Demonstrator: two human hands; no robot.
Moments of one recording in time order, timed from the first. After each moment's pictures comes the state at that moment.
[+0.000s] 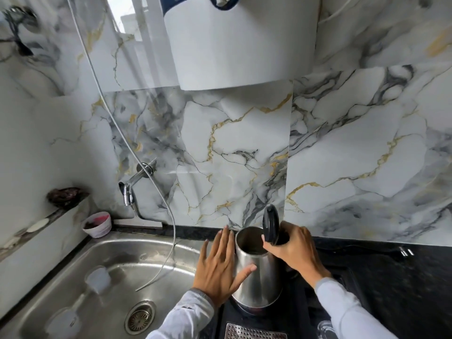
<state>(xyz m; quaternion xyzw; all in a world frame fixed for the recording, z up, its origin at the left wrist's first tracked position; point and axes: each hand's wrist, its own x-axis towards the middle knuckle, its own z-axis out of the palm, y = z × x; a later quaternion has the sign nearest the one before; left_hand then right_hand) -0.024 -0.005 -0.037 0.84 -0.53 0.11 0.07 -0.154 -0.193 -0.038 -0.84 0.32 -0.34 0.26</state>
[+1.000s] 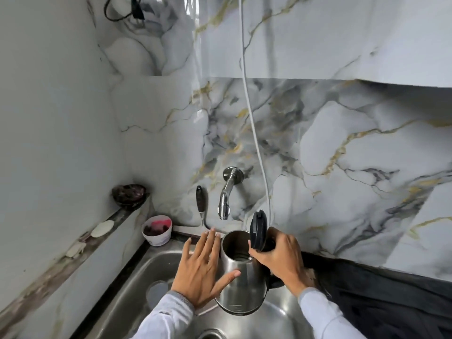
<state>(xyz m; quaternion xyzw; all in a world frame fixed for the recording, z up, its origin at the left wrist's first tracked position) 0.320 0.173 -0.054 0.84 -0.52 0.14 0.07 0.191 -0.013 -0.040 -0.86 0.33 -0.31 0.24</state>
